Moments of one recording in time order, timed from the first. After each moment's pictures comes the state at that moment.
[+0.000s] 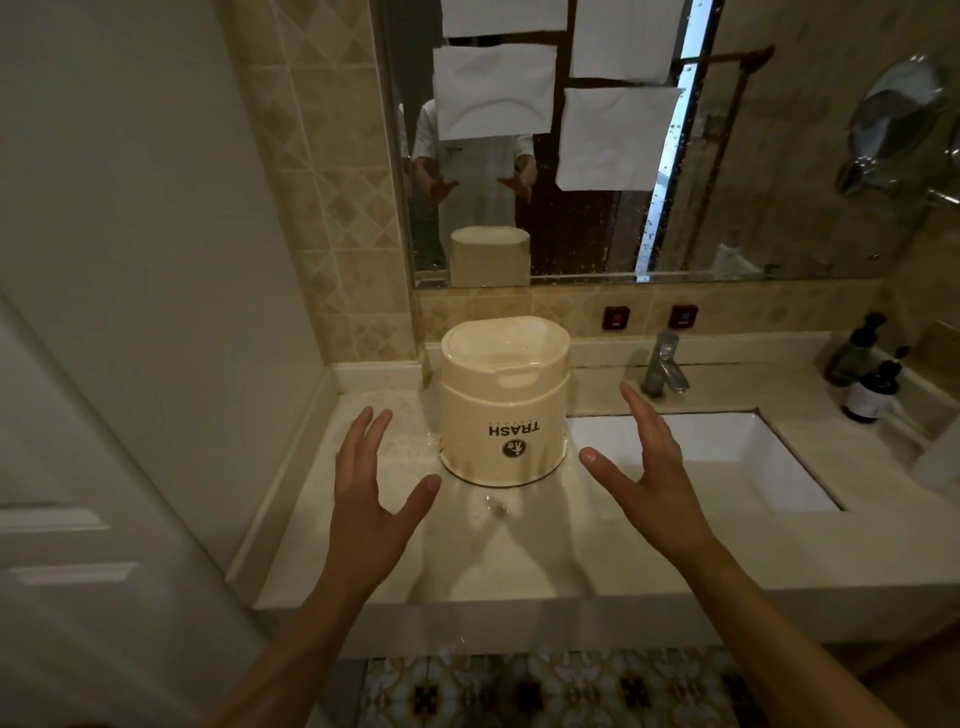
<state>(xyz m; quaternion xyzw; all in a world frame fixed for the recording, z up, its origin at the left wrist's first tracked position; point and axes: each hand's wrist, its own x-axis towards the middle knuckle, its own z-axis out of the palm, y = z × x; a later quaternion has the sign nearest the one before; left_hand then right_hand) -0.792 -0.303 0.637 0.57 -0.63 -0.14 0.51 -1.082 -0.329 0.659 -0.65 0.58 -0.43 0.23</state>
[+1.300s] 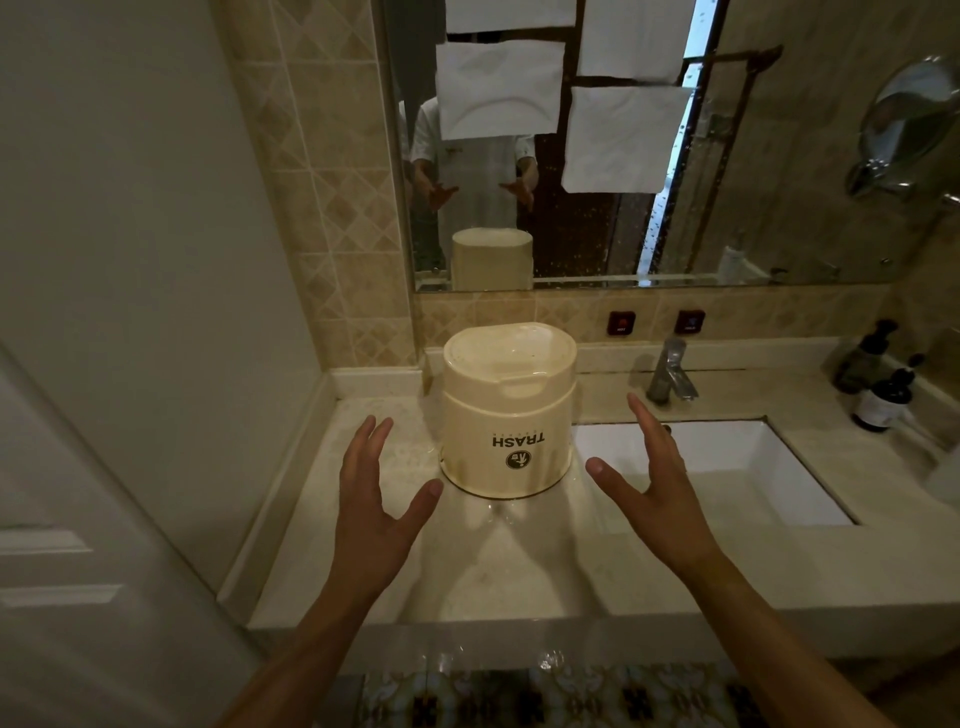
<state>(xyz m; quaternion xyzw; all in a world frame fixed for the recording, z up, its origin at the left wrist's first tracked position) -0.788 -0.330 0.624 0.57 -0.61 -0.17 0.52 -1.078 -0.346 0.653 -0.63 0.58 -0.44 0.27</state>
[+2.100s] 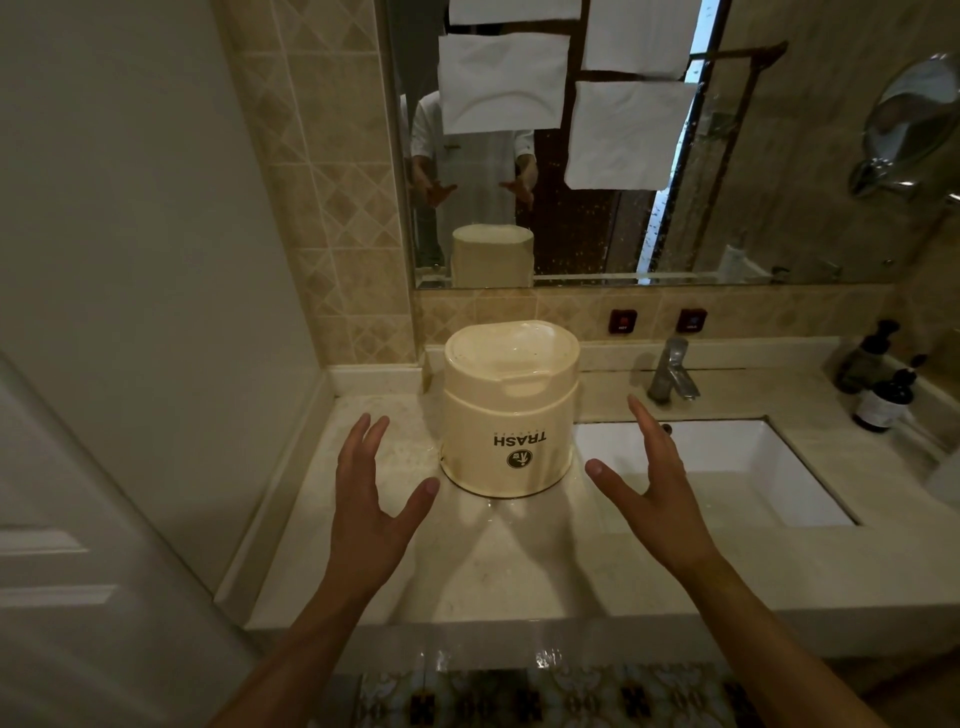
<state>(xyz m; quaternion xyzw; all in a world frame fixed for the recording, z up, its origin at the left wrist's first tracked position) -0.780 -0.336 0.619 0.56 -0.61 -0.17 0.53 -1.073 -0.351 0.646 -0.62 0.59 -0.43 0.27</state>
